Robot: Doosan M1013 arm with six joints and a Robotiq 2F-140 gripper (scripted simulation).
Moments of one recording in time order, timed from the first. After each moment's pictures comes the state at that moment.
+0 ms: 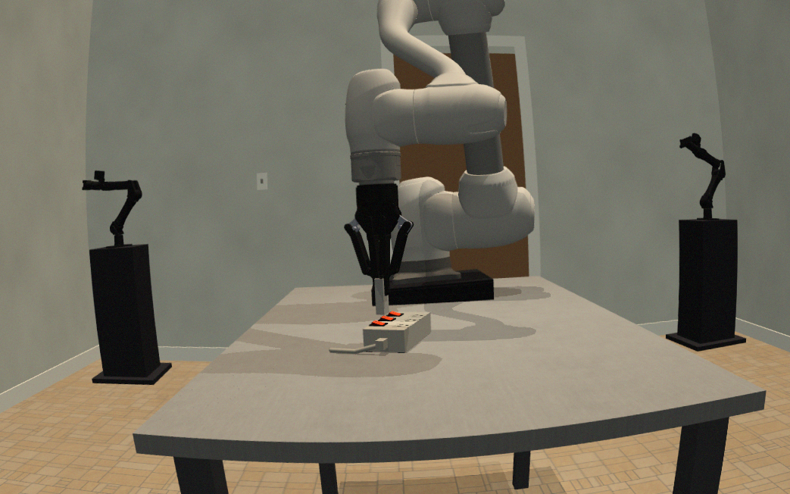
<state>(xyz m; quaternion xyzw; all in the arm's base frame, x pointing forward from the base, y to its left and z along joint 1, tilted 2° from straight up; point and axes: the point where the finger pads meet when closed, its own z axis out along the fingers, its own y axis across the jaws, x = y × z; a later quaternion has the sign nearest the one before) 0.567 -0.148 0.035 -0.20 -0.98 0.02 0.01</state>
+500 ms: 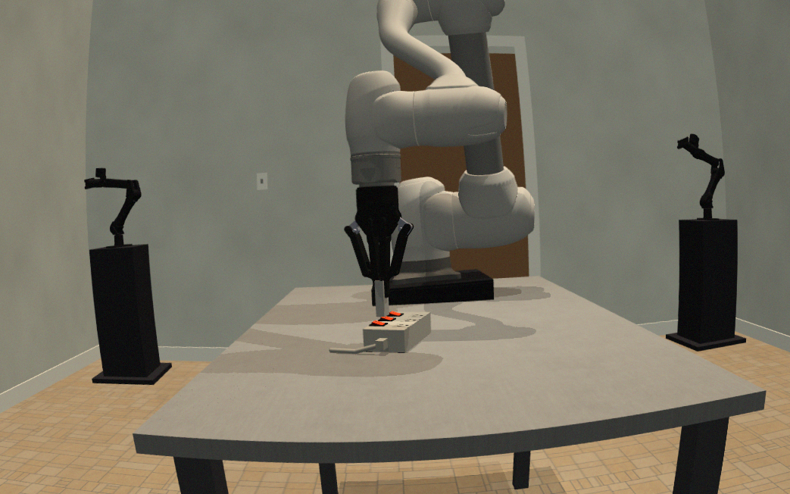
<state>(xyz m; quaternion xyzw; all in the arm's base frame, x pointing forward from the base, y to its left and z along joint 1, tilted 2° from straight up) 0.567 -0.149 0.031 -0.20 -0.98 0.02 0.01</state>
